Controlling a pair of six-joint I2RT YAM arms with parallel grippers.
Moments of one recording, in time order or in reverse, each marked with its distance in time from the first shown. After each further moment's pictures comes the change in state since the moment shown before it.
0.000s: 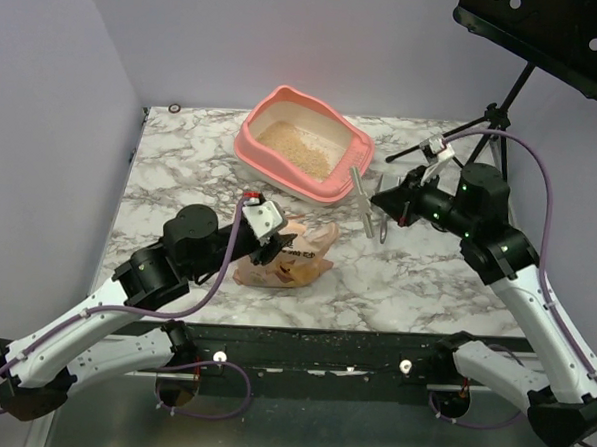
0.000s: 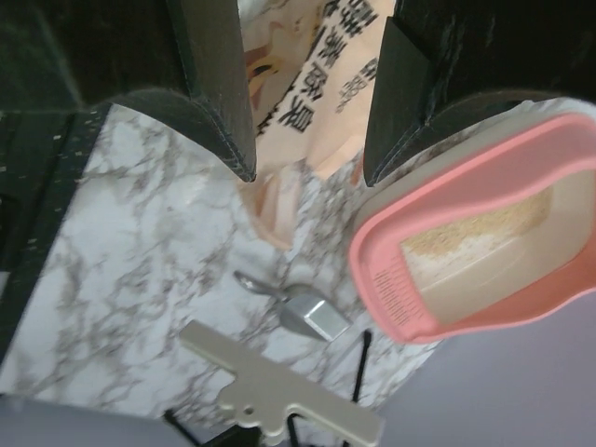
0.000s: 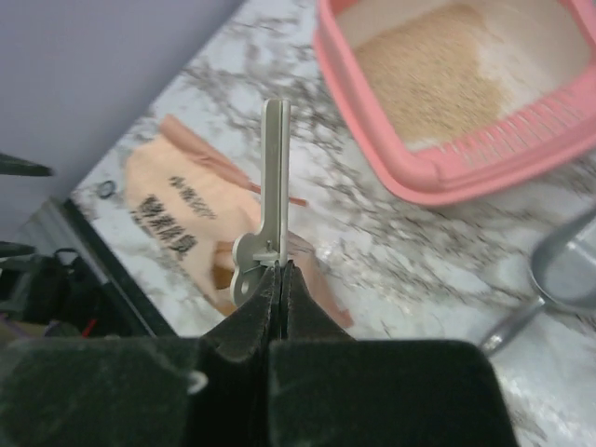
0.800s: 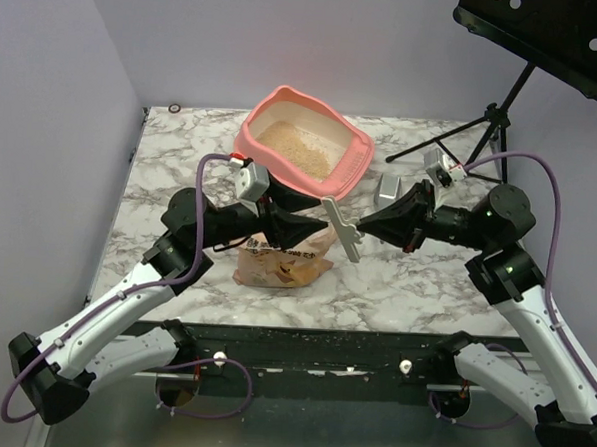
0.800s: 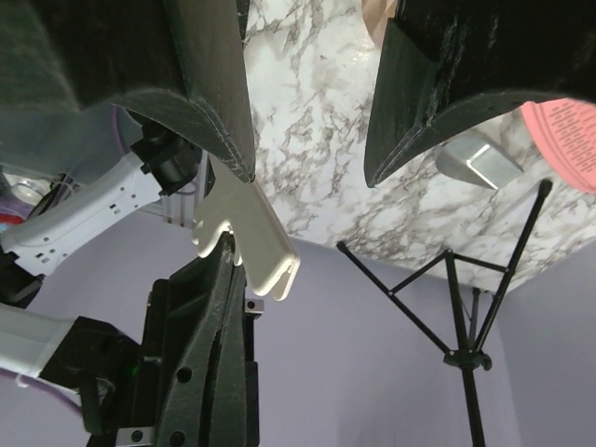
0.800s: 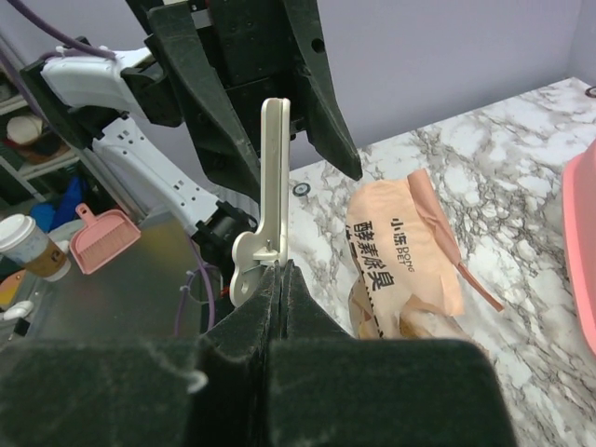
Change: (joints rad) left arm 0.190 0.135 -0.073 0.623 0.556 -0.504; right arm 0.043 -0.138 -0.087 0.366 -0.568 0.105
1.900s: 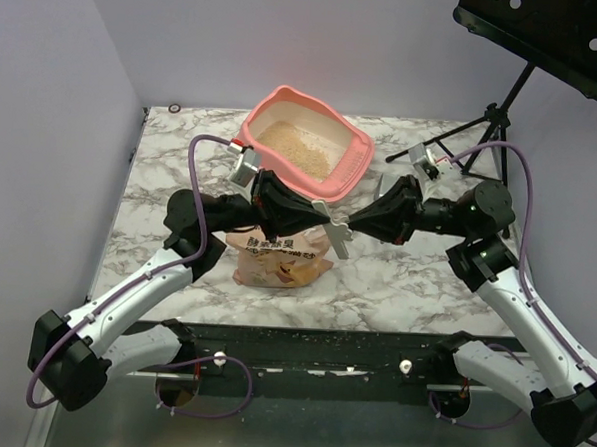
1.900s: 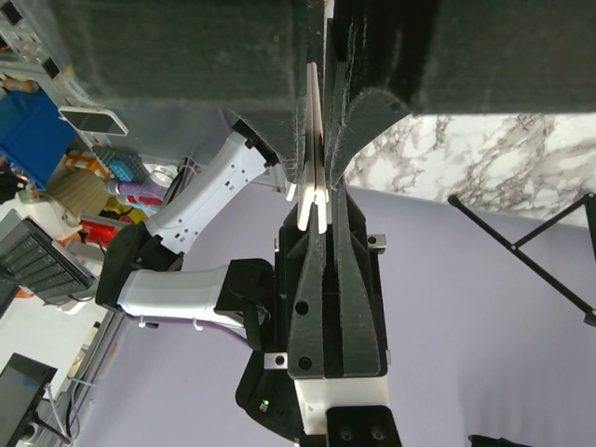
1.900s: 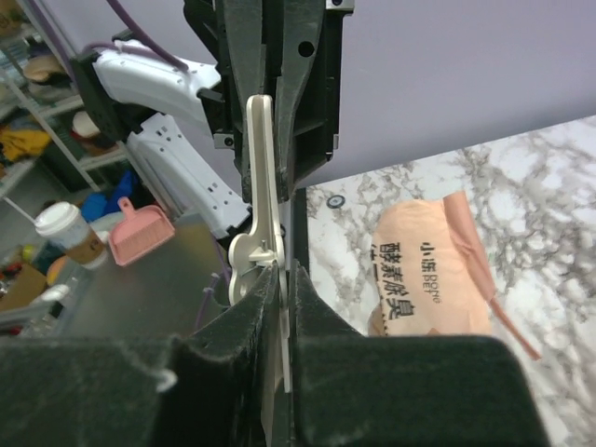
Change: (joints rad) left arm 0.106 0.136 -0.079 0.534 0.292 -0.419; right arm 0.000 0.105 -0.093 0.350 -0.126 0.150
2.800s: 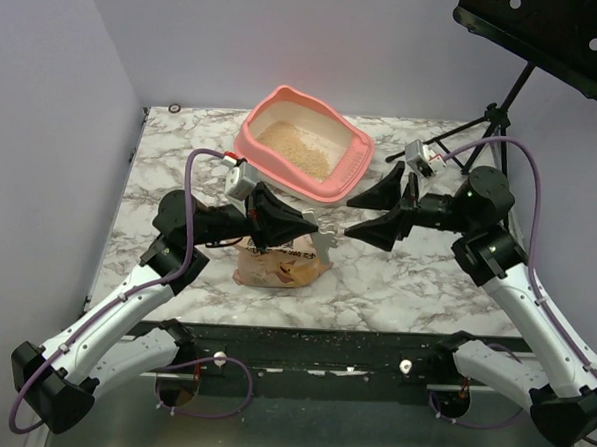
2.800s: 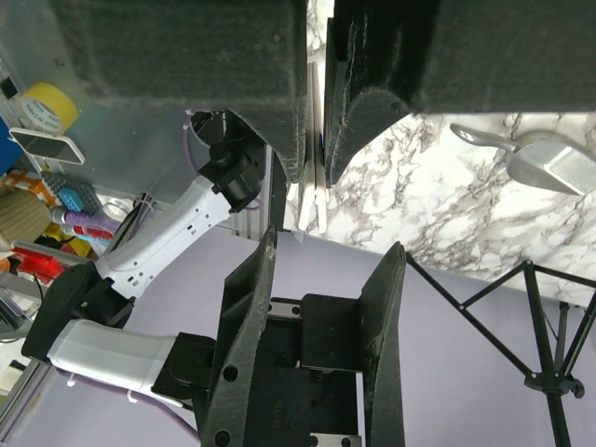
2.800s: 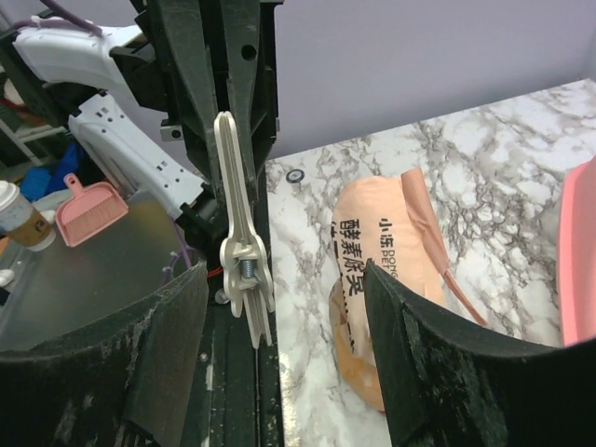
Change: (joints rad) left arm 0.005 -0.156 0.004 -0.400 -0.053 0.220; right arm 0.002 0.011 0.115 -0.290 0.055 -0.244
